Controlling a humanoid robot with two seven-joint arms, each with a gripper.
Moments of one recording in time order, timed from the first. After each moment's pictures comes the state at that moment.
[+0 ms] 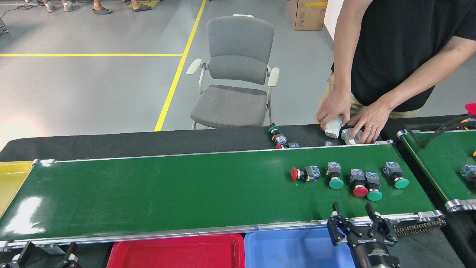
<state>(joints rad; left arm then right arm) 0.31 0.12 0.52 -1.66 -1.43 -0.48 0.12 0.07 0.10 -0.03 -1.61 1.46 -0.04 0.08</state>
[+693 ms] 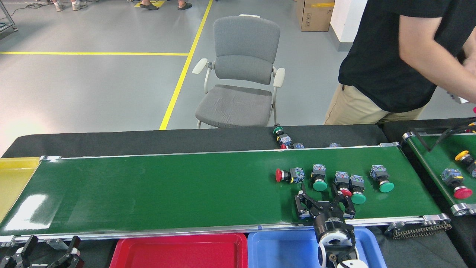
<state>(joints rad) 0.29 0.13 0.52 -1.65 -1.43 -0.49 0.12 -0.22 0.09 0.14 -1.27 1.45 0.18 0.08</state>
